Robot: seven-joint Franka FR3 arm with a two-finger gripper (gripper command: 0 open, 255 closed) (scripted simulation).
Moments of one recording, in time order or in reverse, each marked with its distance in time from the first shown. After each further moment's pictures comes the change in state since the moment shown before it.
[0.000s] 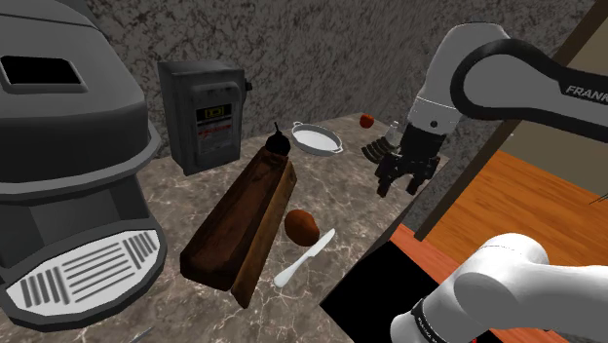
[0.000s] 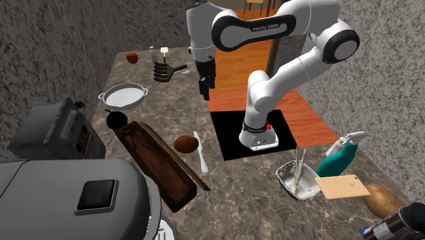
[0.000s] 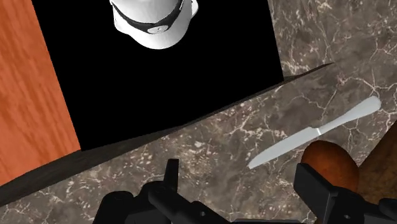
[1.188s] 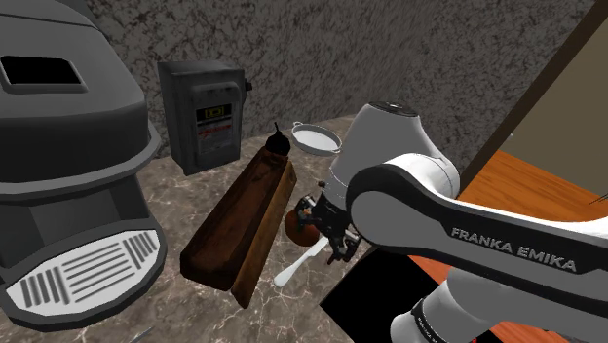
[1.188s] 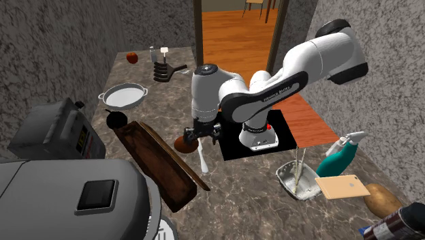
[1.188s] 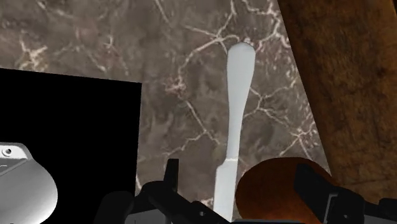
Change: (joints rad) arm -0.172 0.017 0.783 -0.110 0.609 0.431 1.157
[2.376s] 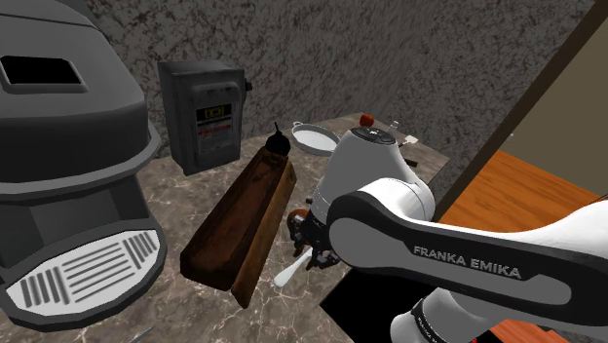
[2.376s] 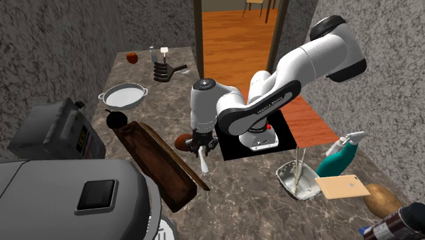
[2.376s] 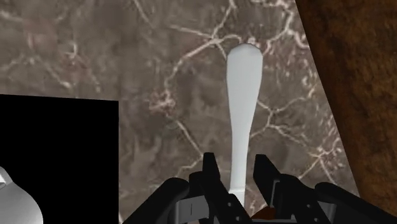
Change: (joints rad) arm -0.040 0.098 0.130 -0.030 0.075 0.147 0.028
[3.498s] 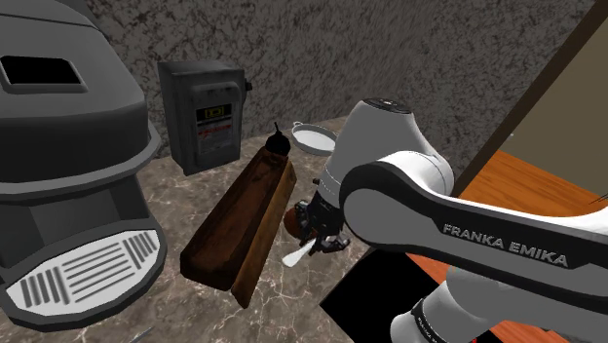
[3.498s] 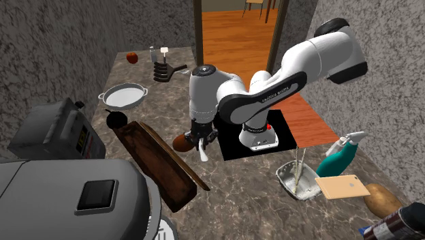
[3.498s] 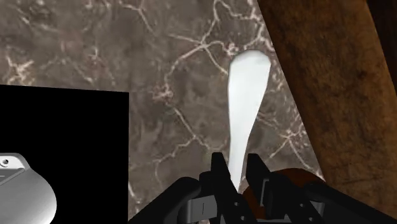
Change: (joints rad) arm 0.017 -0.072 -0.110 0.059 -0.078 -0.134 0.020
